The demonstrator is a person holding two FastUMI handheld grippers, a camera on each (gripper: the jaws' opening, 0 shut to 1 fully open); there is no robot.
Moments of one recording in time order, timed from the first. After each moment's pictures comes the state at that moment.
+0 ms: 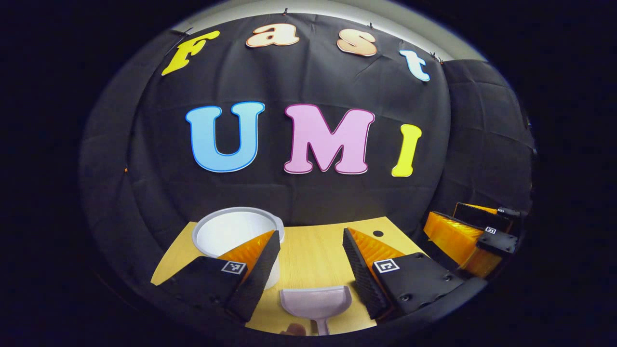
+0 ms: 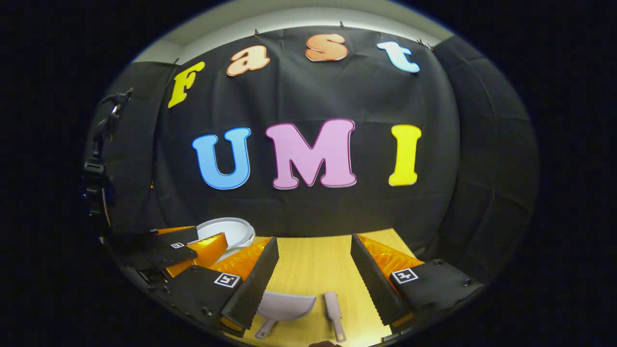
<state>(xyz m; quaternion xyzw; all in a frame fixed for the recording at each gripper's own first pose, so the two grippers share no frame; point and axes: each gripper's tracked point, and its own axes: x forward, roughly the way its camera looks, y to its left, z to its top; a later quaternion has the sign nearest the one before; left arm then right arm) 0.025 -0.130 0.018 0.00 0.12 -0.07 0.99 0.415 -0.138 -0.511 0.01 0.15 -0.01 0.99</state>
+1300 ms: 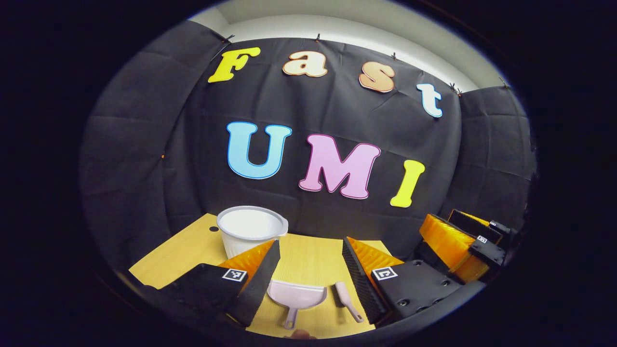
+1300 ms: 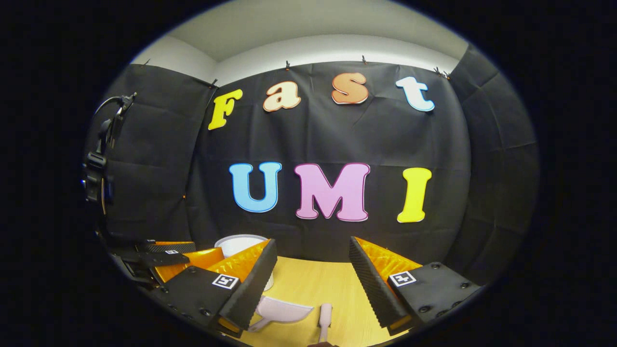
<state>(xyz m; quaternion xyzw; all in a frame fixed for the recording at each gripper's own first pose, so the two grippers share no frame) -0.058 -0.152 0.028 -0.07 0.08 -0.01 0.99 0.064 -0.003 0.004 0.03 0.09 0.07 0.99</state>
